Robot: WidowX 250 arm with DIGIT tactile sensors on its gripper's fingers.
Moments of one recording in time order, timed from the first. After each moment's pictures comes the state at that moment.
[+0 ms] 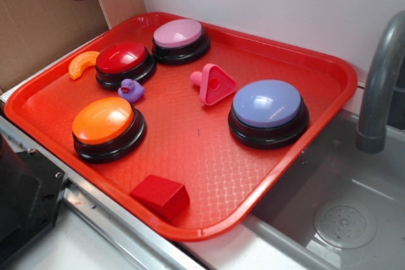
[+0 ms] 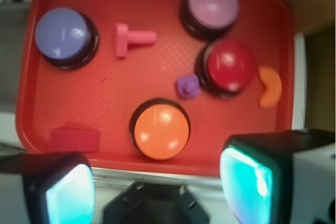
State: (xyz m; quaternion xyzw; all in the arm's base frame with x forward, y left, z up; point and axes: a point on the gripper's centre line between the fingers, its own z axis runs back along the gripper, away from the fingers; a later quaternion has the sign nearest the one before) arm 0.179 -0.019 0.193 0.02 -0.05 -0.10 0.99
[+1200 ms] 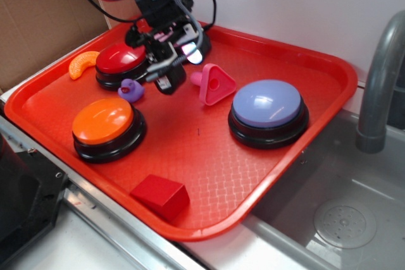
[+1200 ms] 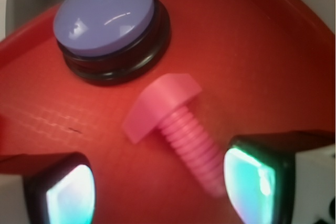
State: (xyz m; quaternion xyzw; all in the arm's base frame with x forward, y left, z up) arm 0.272 -0.025 0.041 -0.16 -0.16 -0.53 0.82
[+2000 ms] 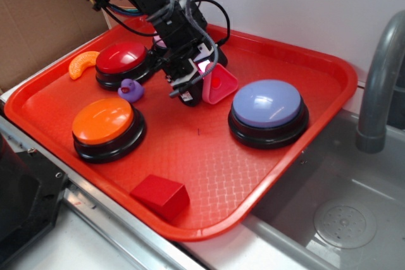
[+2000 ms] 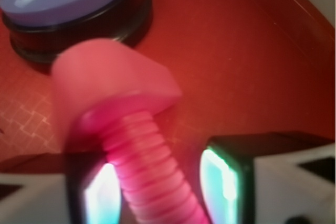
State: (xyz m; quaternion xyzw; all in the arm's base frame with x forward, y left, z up) arm 0.287 -0.030 0.019 -0.14 -0.20 -0.55 0.79
